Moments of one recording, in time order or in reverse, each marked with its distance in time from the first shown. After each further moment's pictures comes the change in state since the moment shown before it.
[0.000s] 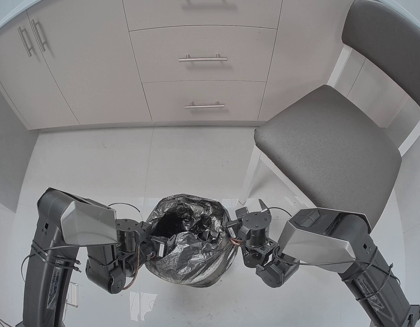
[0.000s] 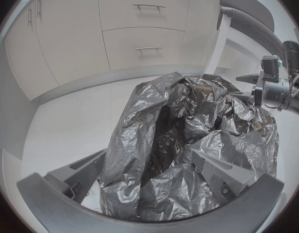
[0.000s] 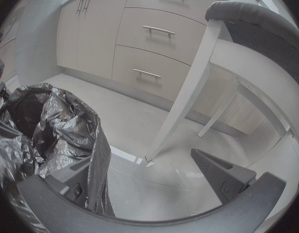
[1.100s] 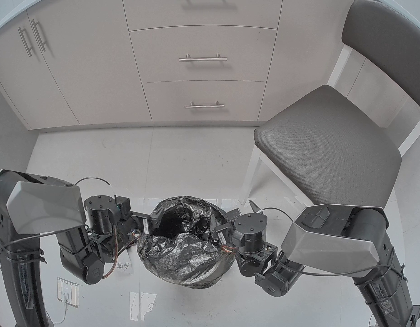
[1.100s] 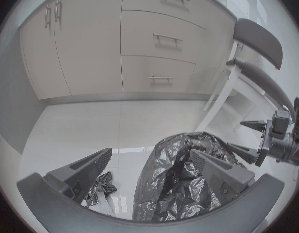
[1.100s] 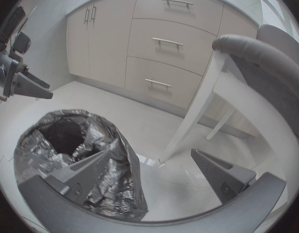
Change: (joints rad) left arm 0.042 -0.284 0.120 0.010 -0.017 -0.113; right arm 0.103 -0.160 0.154 0.036 0.013 0.059
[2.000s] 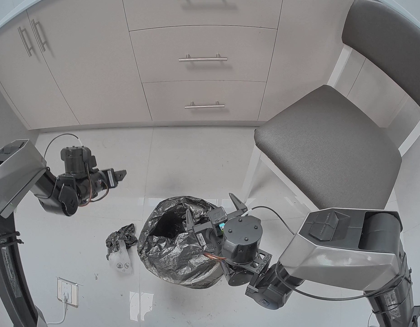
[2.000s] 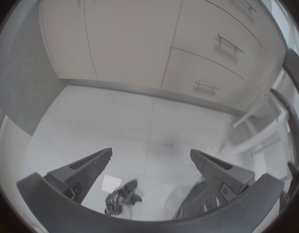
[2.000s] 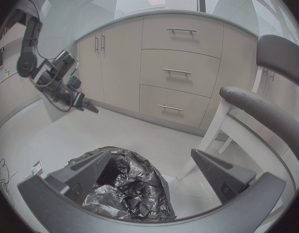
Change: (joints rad) left arm 0.300 -0.067 -0.532 0.741 -0.117 -0.135; right arm 0.129 -0.106 0.033 -0.081 -0.001 -0.001
